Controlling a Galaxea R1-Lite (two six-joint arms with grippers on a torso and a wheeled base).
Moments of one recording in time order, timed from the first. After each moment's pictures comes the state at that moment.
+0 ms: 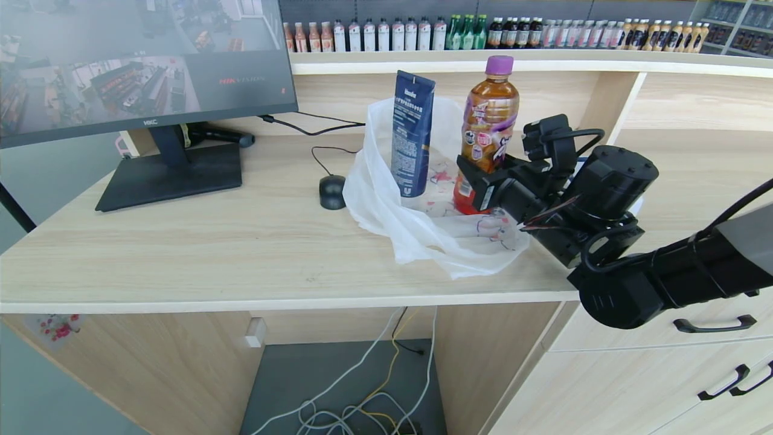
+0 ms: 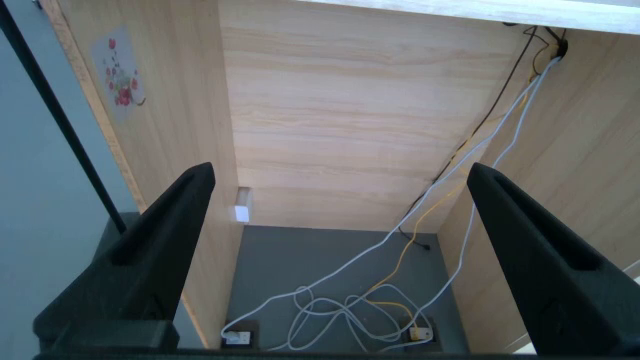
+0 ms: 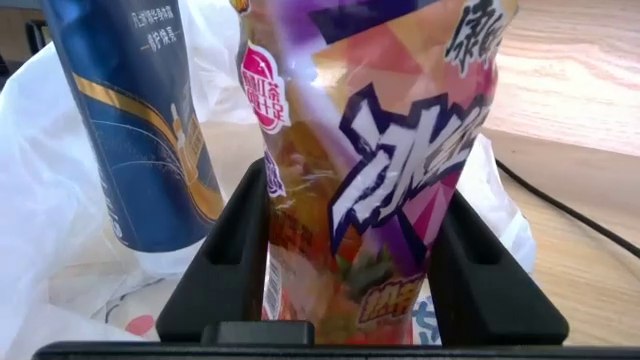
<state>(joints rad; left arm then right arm) 0.00 0.00 0.00 0.00 0.00 -0.01 0.44 2.01 -1.06 -1.24 0.02 -0.13</state>
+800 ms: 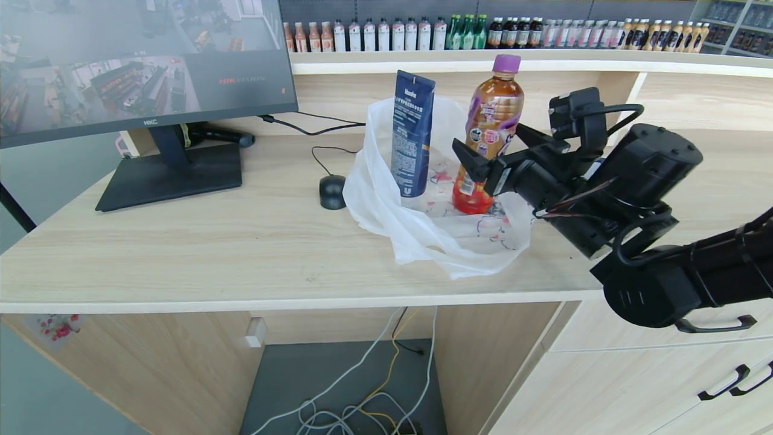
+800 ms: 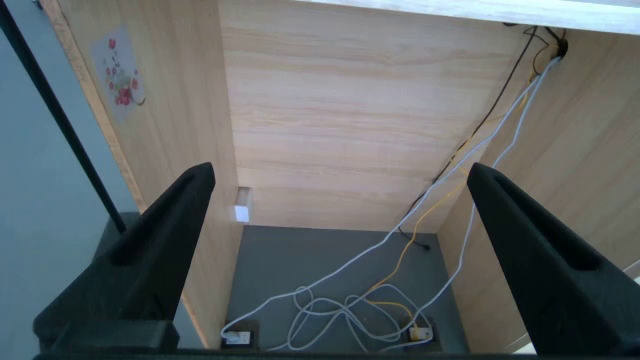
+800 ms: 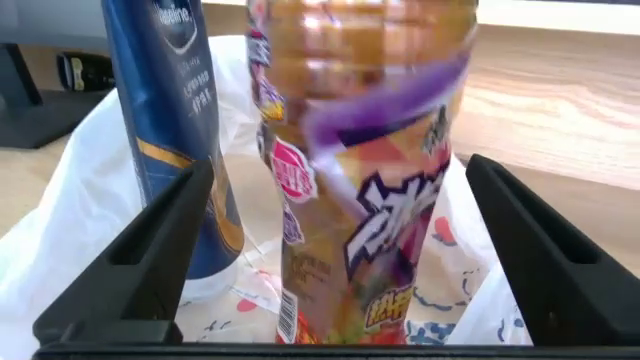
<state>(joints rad) 0.00 0.00 0.00 0.00 0.00 -0.01 0.44 1.91 -1.04 -1.25 0.03 -0.13</state>
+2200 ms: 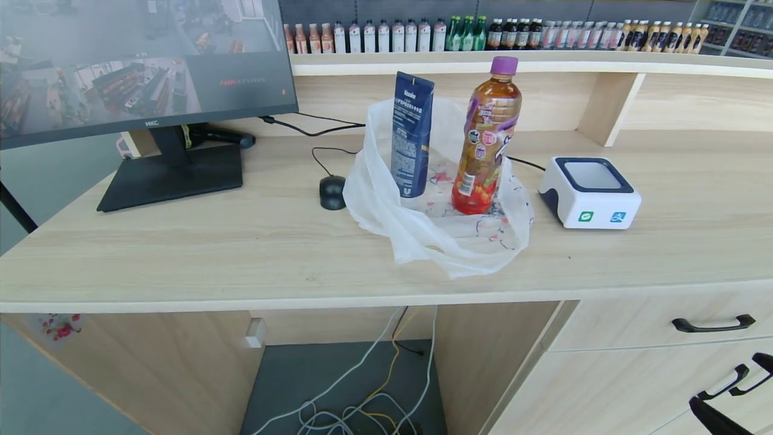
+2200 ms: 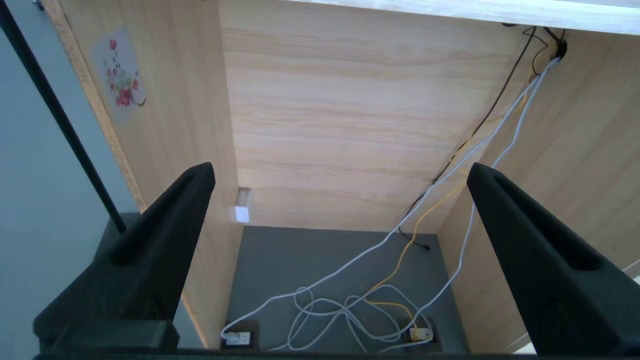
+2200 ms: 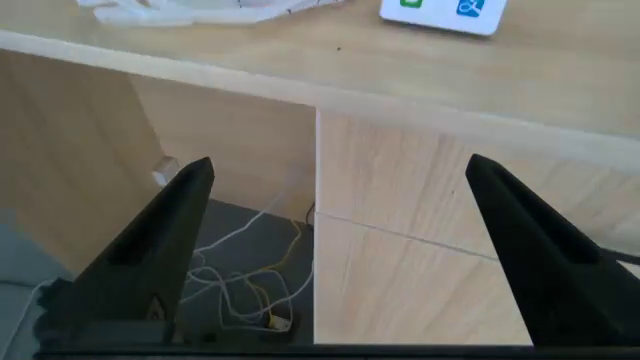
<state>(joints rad) 0.00 0.00 0.00 0.00 0.00 -0.01 0.30 0.63 -0.01 -0.56 0.02 -0.06</state>
